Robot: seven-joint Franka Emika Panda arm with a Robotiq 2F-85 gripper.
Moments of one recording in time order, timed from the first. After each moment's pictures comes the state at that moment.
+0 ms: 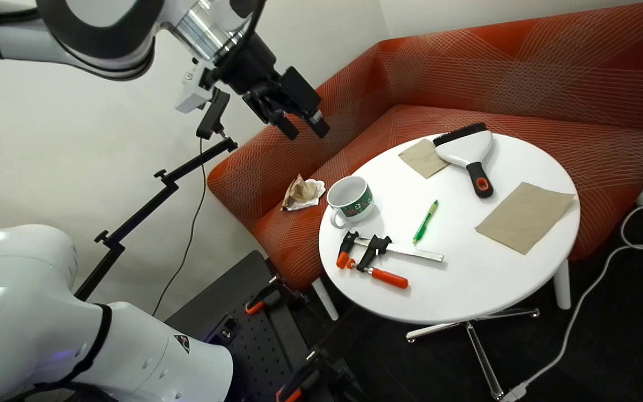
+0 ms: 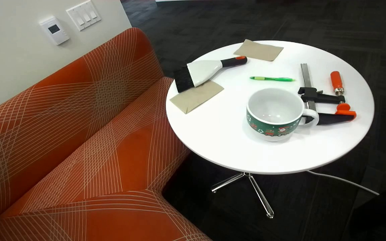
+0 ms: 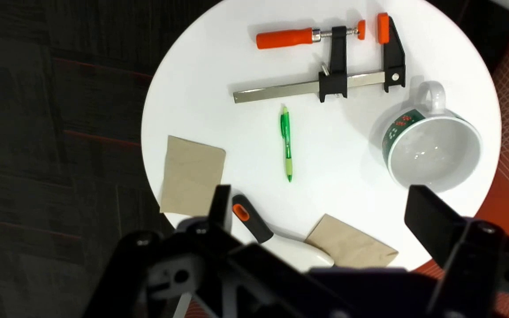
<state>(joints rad) 0.06 -0.46 0.02 -2.63 -0.13 2.34 -0.11</state>
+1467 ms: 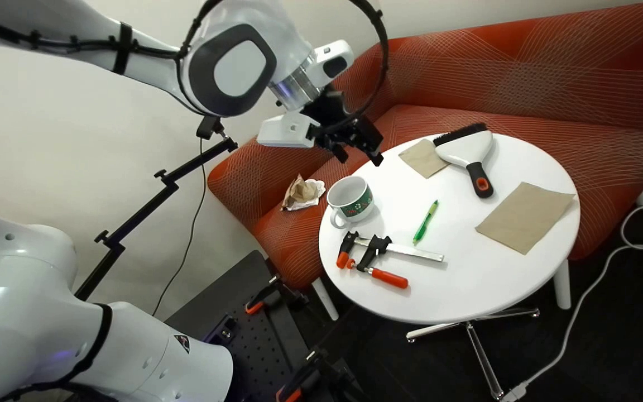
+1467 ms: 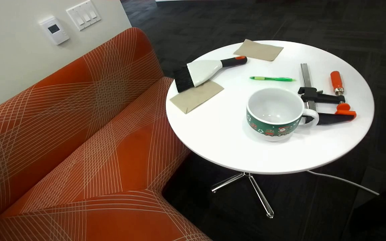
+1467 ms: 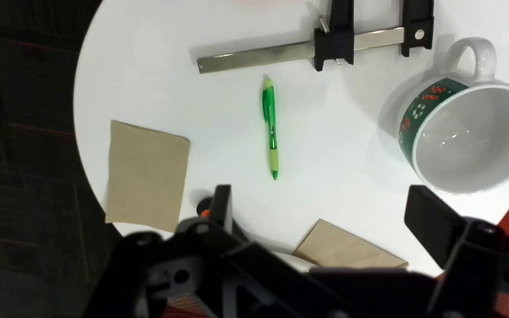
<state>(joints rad) 0.06 -0.03 0.01 -2.54 -0.07 2.69 -0.15</state>
